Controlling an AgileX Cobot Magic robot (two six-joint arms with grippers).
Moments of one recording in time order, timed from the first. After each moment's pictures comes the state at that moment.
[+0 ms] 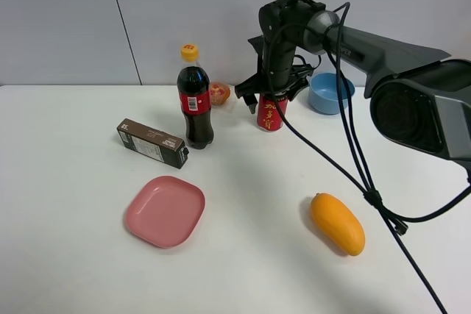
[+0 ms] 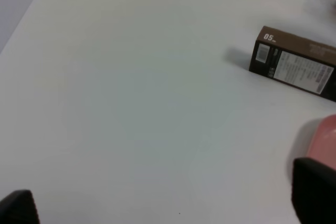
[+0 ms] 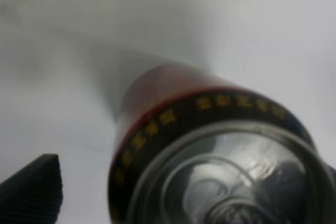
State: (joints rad) left arm 0.20 0.00 -0.51 -0.02 1.05 0.01; right arm 0.46 2.42 -2.17 -0.13 1.14 0.13
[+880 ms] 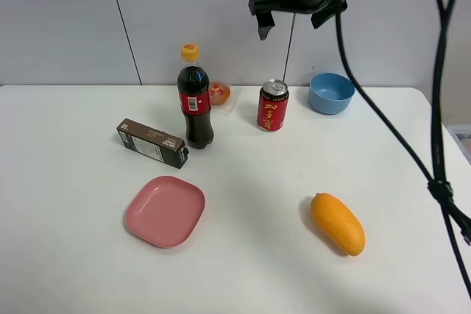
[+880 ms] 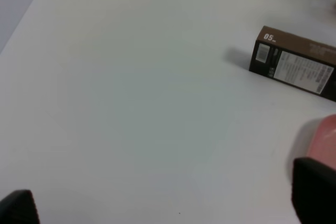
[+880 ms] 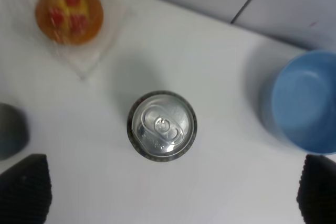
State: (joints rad) left arm 0.20 0.00 -0.51 -0.02 1.05 0.01; right arm 0.46 2.03 -2.17 -0.12 1.22 0.12
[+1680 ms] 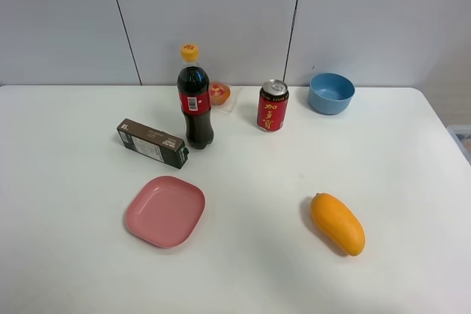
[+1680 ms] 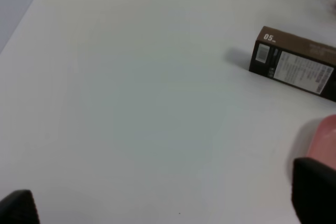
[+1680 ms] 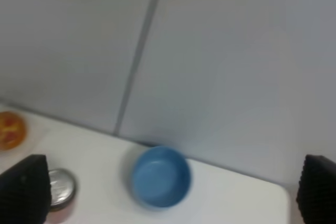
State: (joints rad) left arm 0.20 0.00 -0.51 -0.02 1.05 0.01; right arm 0.45 1.61 -2.17 -0.35 1.22 0.03
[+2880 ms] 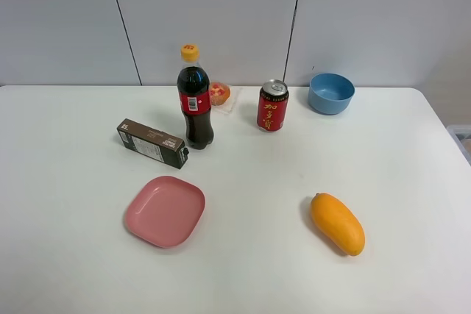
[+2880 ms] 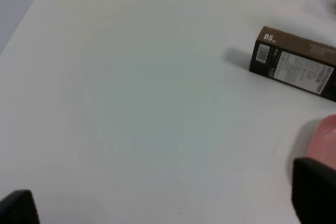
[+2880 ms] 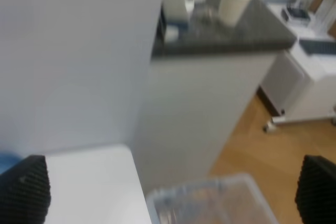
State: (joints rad) left arm 0.20 0.00 -0.51 -0.02 1.05 0.01; right arm -0.02 1.03 -1.79 -0.34 1.22 0.01
